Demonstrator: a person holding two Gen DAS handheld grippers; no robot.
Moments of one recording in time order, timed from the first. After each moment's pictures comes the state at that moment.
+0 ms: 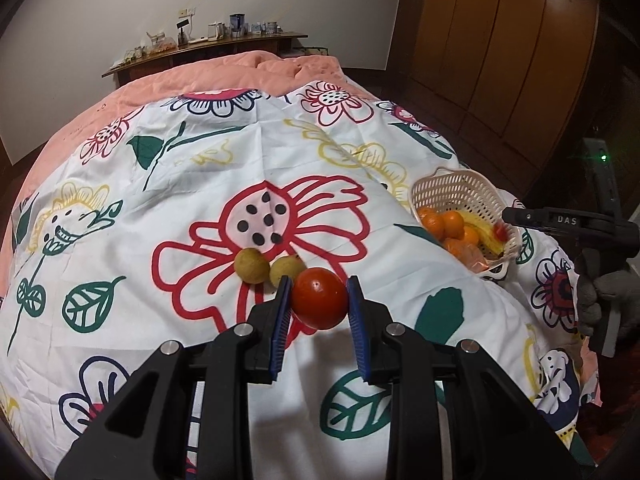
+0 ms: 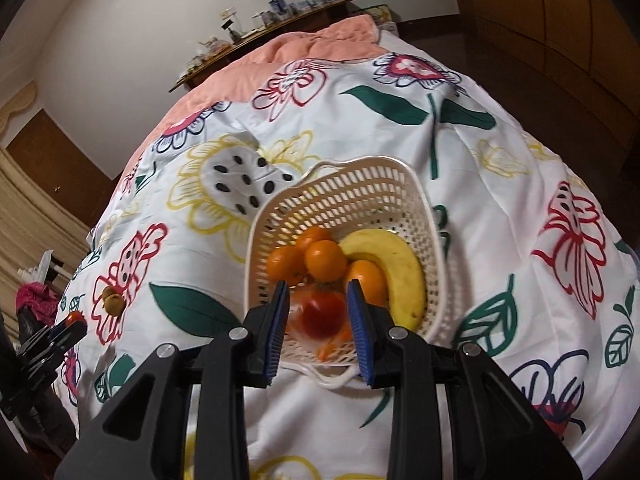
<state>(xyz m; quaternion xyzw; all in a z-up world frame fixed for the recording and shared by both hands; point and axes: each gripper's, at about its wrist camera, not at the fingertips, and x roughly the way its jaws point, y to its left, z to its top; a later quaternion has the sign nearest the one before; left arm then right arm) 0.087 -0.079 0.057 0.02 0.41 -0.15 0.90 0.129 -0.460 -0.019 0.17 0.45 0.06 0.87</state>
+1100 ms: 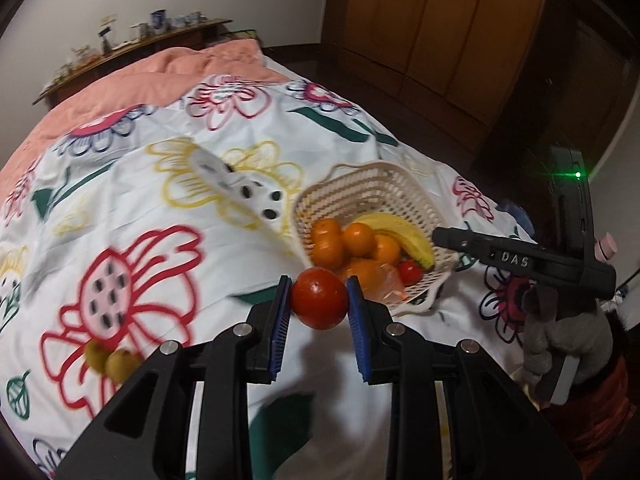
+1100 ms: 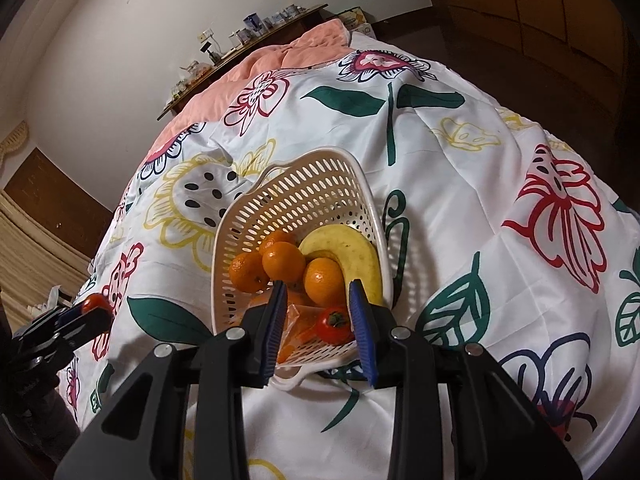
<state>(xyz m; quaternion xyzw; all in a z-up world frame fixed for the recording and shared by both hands) 0.133 -0.214 0.056 0.07 0.44 -0.26 0.86 0.118 -0.495 -0.043 0.23 0.43 0.04 0.87</state>
